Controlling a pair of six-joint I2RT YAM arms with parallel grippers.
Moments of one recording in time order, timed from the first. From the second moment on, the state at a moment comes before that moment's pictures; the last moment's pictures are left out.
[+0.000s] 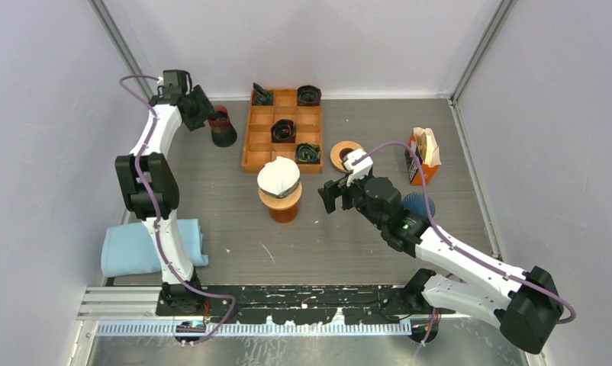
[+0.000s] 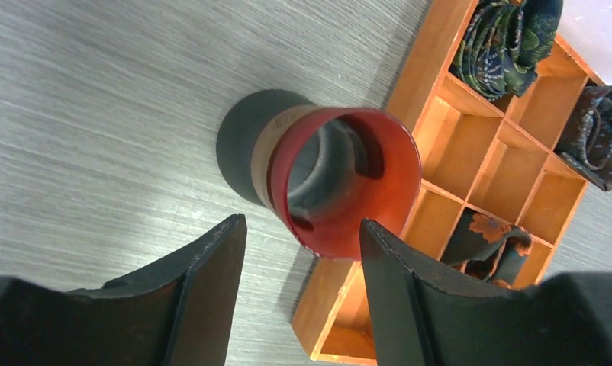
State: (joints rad) left arm 0.06 2.05 1.86 -0.60 0.10 -0.53; right arm 0.78 0.95 0.62 0.10 0.19 0.10
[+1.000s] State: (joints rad) left arm 0.05 2.25 2.10 -0.81 0.08 -0.41; right arm 0.78 1.00 0.62 0.12 0.17 0.08
